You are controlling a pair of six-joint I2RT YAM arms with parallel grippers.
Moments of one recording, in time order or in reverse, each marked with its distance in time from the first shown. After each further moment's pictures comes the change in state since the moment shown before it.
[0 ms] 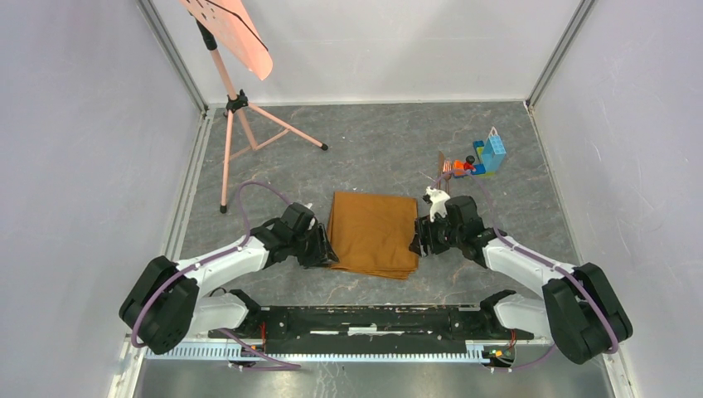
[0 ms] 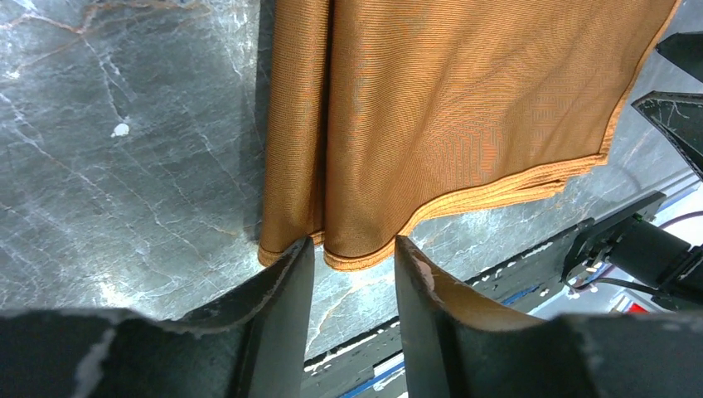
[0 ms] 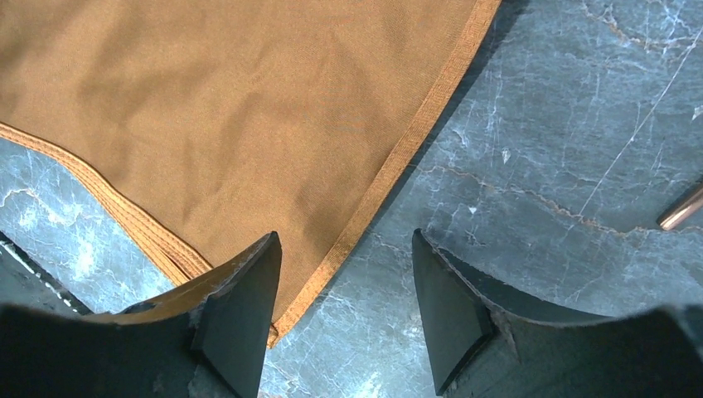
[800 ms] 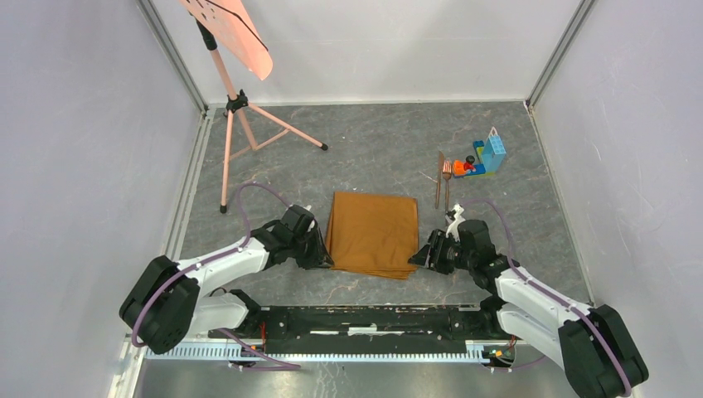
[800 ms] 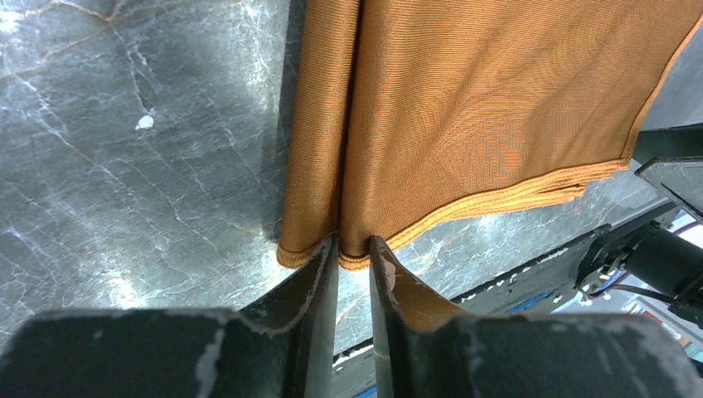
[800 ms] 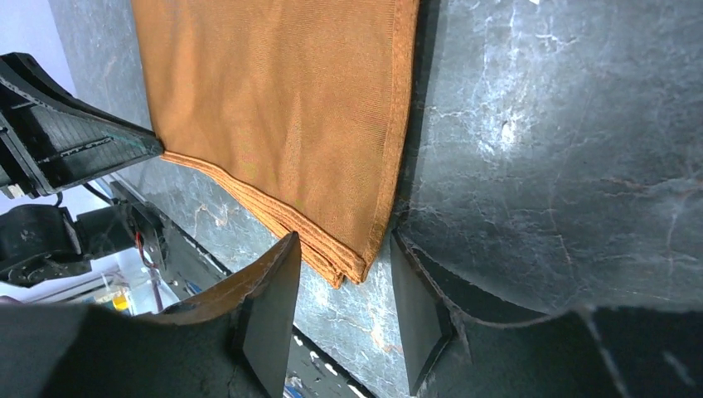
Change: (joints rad) left arm -0.005 0.002 -0.016 -0.006 -0.025 0.000; right arm -0.005 -0.257 -0.248 0.070 -0.087 0.591
